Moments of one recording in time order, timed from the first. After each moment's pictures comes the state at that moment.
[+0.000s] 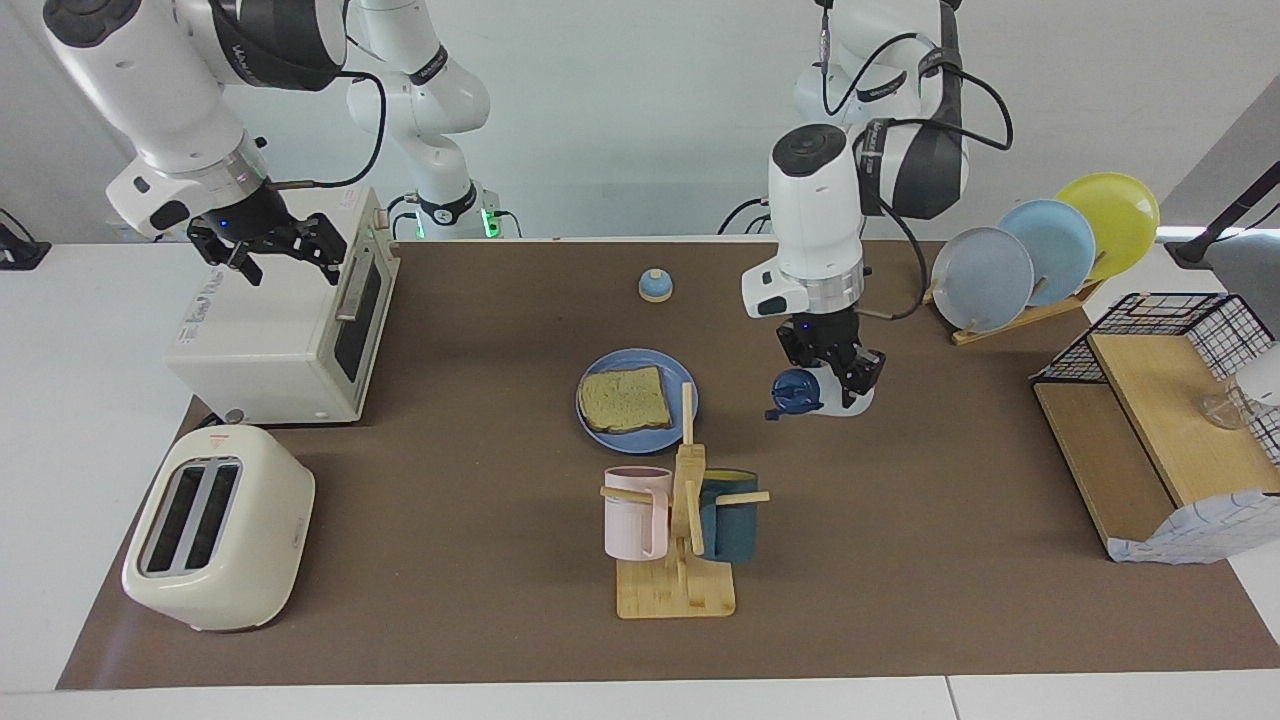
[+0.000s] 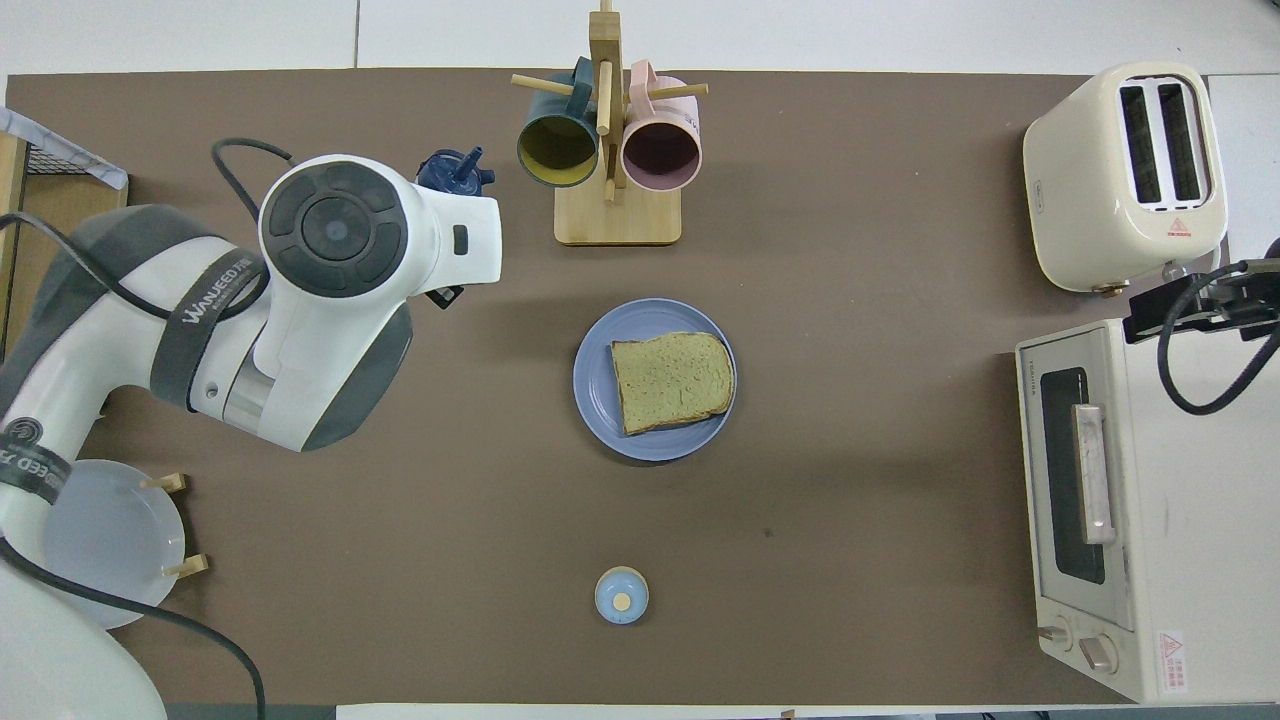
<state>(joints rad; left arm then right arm) -0.75 0.20 0.33 -1.81 0.26 2.22 0.20 0.03 -0.01 -0.08 -1.63 -0.02 1.53 -0.05</state>
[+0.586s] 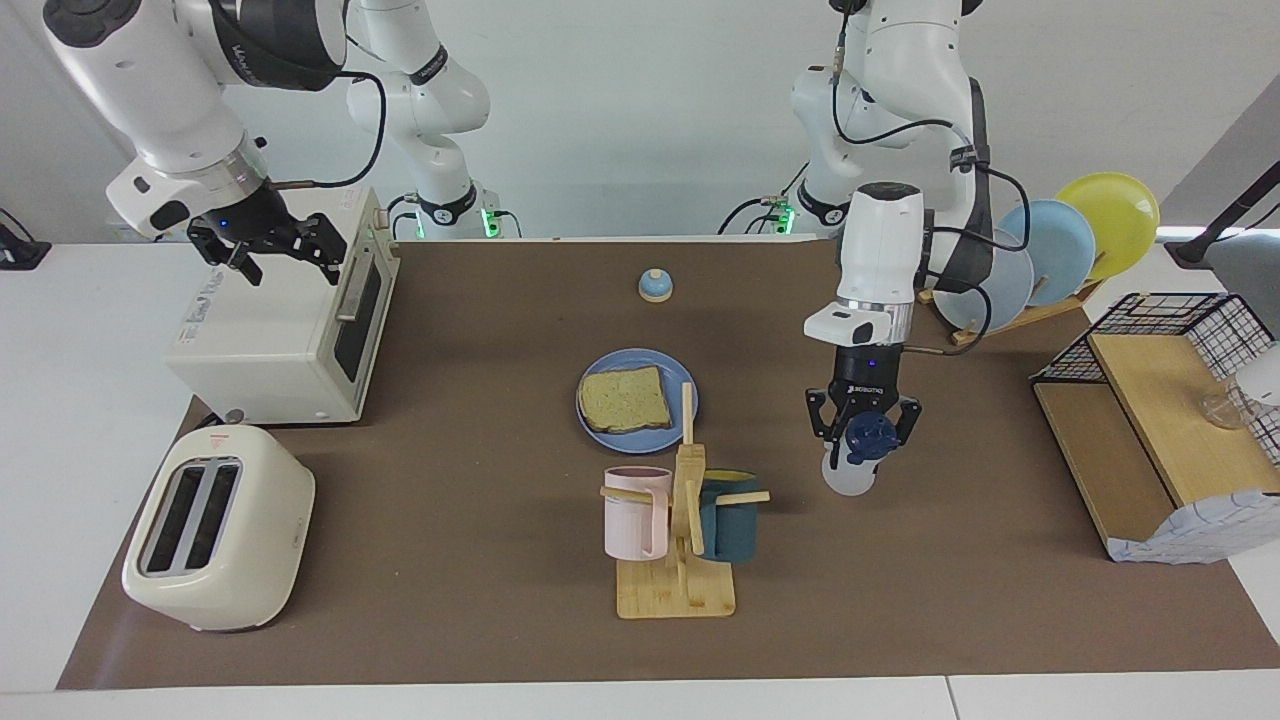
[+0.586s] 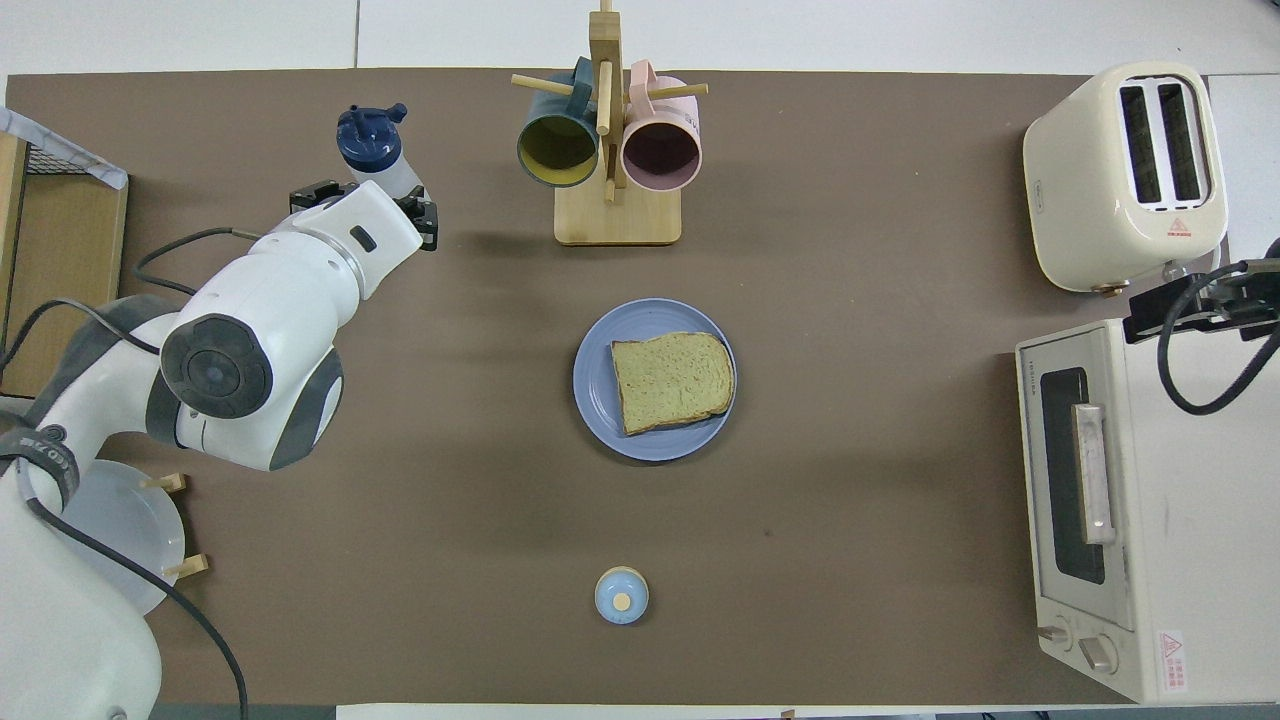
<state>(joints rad) -0.61 0.24 0.33 -2.10 0.23 3.06 -0.26 0.03 -0.01 -0.08 -1.63 -0.02 1.53 -0.05</state>
